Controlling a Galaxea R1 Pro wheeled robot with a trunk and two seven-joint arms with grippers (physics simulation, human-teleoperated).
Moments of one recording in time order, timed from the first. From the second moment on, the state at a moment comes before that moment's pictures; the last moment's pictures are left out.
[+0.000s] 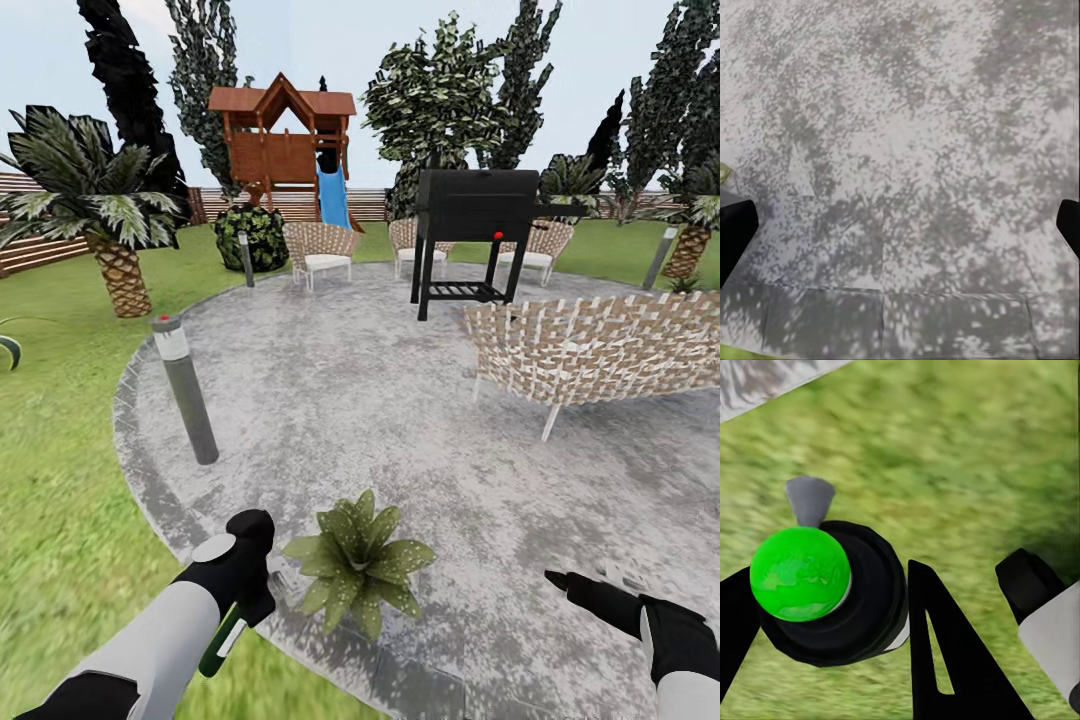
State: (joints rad) left arm -0.76 -0.08 -0.13 -0.56 -1.33 0.86 -1.15; right arm -0.59 -0.16 -0.93 -0.66 0.53 0.42 0.61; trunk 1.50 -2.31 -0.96
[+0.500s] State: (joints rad) left arm -0.76 -0.08 -0.13 -0.57 -1.33 0.86 -1.15; right arm -0.59 -0.16 -0.93 -0.66 0.53 0.42 0.61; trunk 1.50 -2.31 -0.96
